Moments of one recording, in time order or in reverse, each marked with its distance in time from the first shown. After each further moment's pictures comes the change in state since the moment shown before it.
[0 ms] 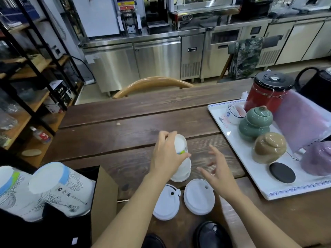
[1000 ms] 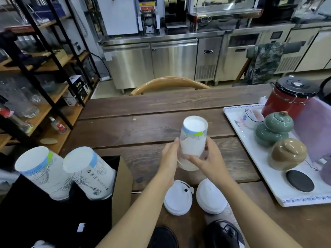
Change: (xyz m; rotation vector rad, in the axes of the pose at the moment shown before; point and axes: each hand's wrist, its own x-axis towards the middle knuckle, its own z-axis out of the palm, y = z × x) left_hand -0.018 -0.028 -0.005 -0.945 0.035 -0.592; right_hand 0.025 -0.081 0.033 0.175 -0.064 0.031
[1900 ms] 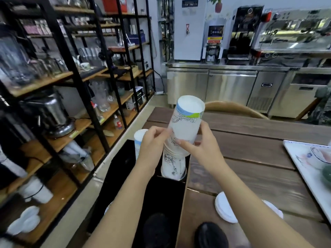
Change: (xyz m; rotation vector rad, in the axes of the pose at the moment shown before) left_hand -0.142 0.102 -0.197 -0.011 0.324 0.508; right_hand -0.045 -0.193 0.119 0.196 -0.280 -0.350
